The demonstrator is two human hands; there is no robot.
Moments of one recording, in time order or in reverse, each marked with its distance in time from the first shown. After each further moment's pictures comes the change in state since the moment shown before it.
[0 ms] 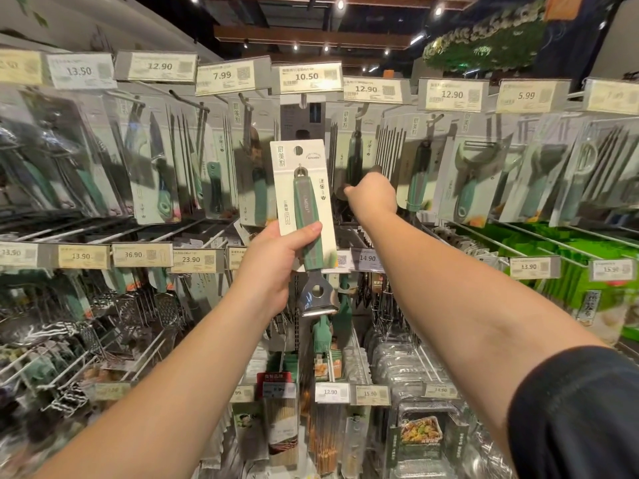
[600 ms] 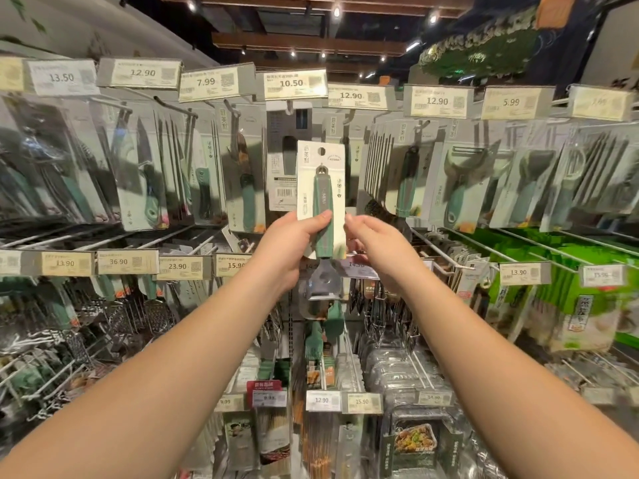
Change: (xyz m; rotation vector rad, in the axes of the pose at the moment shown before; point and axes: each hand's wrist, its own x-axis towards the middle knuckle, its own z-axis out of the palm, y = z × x) left_hand 0.042 -0.004 0.031 0.155 -0.079 -0.041; right_hand -0.105 0.053 -0.054 0.679 -0.451 -0.152
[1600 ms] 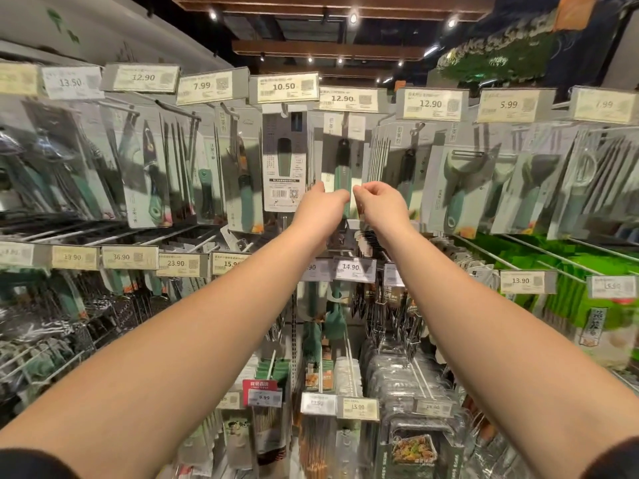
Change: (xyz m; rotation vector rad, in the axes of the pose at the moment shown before) left_hand 0.039 0.016 0.061 0.442 0.178 0.111; right_hand 0.082 -0.005 -0.024 -0.058 0.326 0.002
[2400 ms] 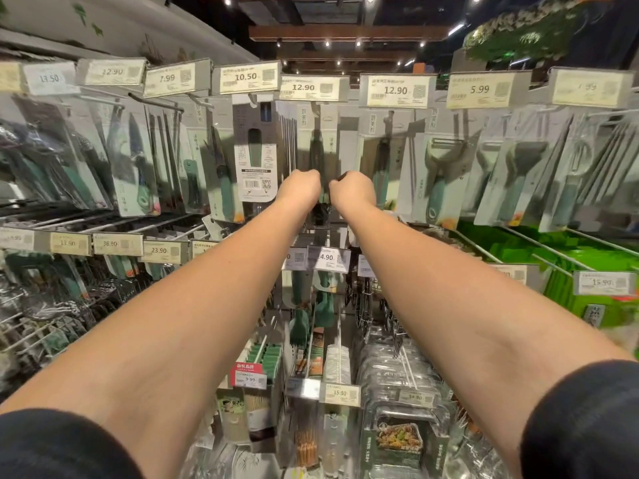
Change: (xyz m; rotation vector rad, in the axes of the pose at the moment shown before) left_hand 0.036 0.011 0.032 0.266 0.155 -0.166; right_hand 0.031 -0.007 0.003 -0.467 -0.105 0.053
